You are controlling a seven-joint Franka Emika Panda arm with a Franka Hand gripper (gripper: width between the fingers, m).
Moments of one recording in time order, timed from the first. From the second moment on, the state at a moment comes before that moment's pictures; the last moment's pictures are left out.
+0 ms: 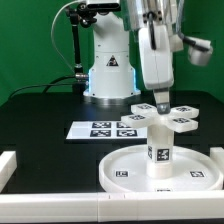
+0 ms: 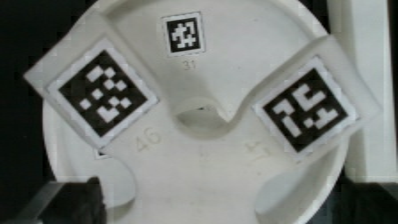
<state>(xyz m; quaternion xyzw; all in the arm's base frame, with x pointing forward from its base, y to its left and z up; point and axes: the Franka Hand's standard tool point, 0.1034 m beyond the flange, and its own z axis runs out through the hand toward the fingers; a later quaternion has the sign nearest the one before) 0.571 0.044 0.125 -0.63 0.77 0.03 0.09</state>
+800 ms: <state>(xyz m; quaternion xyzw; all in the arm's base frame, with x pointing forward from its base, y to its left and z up) 0.573 0.047 0.121 -0.85 0.52 0.01 0.09</state>
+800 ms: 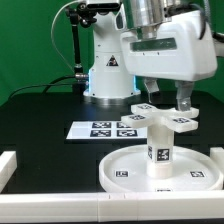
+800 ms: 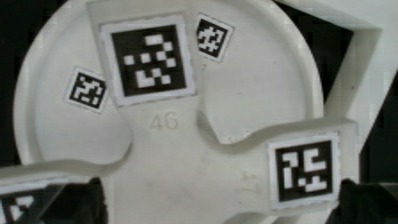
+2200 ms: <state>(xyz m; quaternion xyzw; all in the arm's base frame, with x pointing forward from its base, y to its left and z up) 0.576 0.050 0.126 -1.00 -0.02 -0.04 0.04</state>
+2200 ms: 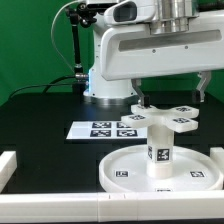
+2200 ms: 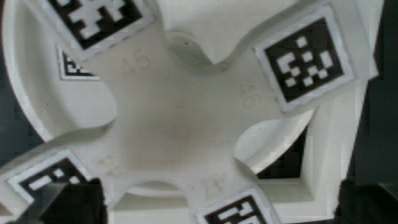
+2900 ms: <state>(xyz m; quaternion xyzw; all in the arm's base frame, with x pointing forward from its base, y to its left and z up) 0.579 0.042 0.126 -0.93 -0.37 -0.02 0.02</state>
